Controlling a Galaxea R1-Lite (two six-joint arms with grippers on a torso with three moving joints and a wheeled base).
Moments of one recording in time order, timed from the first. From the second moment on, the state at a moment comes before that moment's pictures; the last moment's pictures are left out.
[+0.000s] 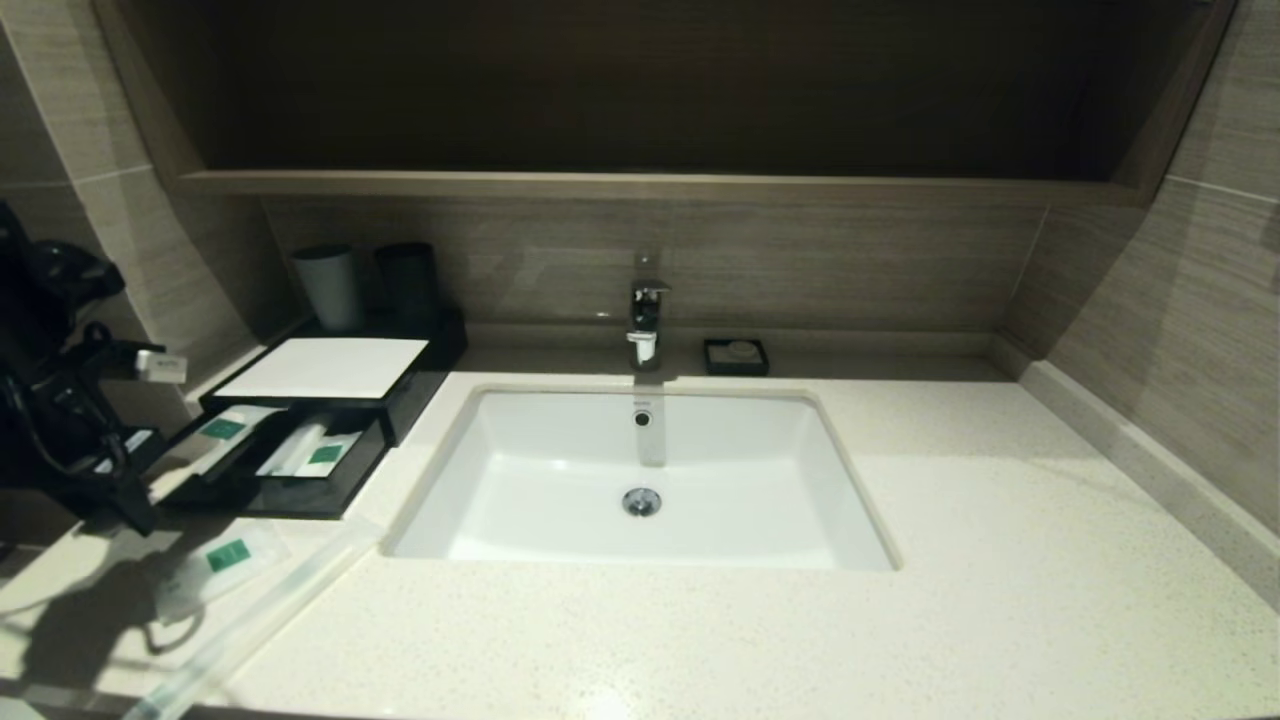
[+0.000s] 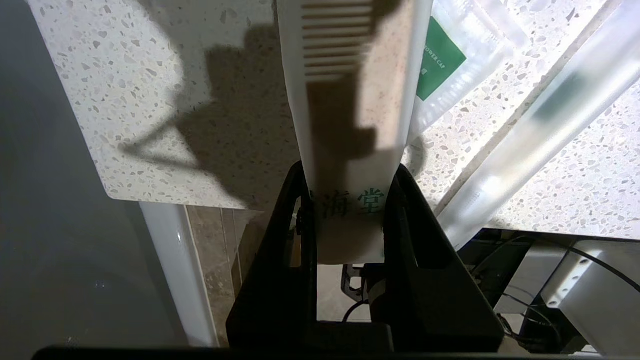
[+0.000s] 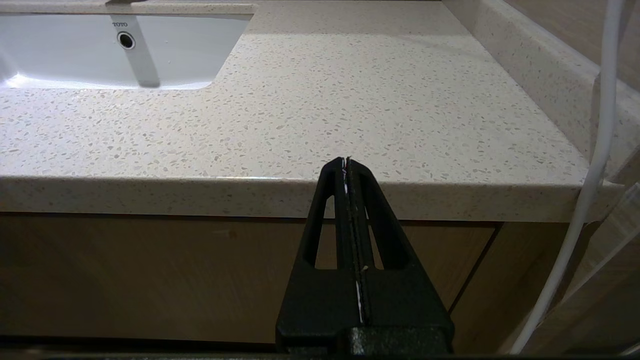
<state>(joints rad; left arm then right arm) 0.31 1.96 -1.84 1.32 -0.03 0.33 0.00 0.00 0.00 0.00 0.00 0.00</state>
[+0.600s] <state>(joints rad) 0.29 2.05 -1.92 1.36 -0.04 0.32 0.00 0.00 0.00 0.00 0.00 0.00</state>
